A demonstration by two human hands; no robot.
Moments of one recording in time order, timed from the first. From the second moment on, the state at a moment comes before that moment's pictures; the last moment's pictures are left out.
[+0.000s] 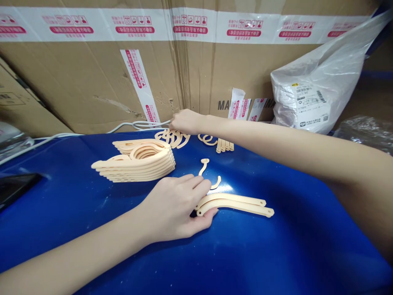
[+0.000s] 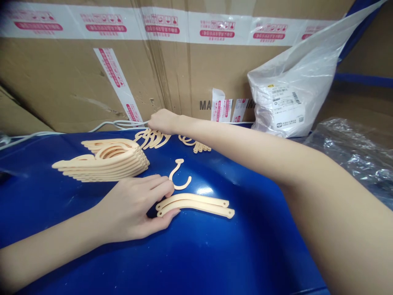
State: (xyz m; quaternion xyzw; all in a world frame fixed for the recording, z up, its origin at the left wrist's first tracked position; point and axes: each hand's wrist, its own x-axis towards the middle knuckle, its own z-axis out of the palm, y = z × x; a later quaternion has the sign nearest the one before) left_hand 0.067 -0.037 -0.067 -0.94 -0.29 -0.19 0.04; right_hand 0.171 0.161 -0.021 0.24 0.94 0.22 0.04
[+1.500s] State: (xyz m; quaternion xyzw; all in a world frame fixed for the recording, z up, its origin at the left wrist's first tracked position) left_hand 0.065 -0.037 -0.069 -0.93 -0.29 -0.20 0.05; right_hand 0.203 0.178 -0.007 0.25 0.96 0.09 0.04
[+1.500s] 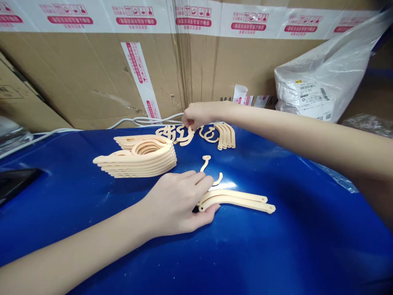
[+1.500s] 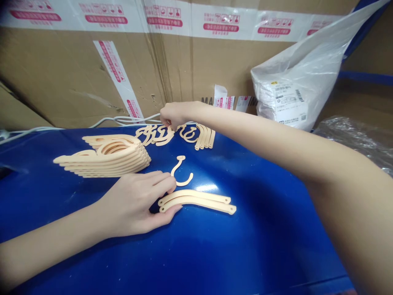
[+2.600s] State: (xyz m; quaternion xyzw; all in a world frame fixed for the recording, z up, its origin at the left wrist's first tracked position) left_hand 0.066 -0.039 -0.073 -0.92 -0.33 -0.20 0.05; right_hand 0.364 0.030 -0.030 0.44 0.87 -0.19 -0.11
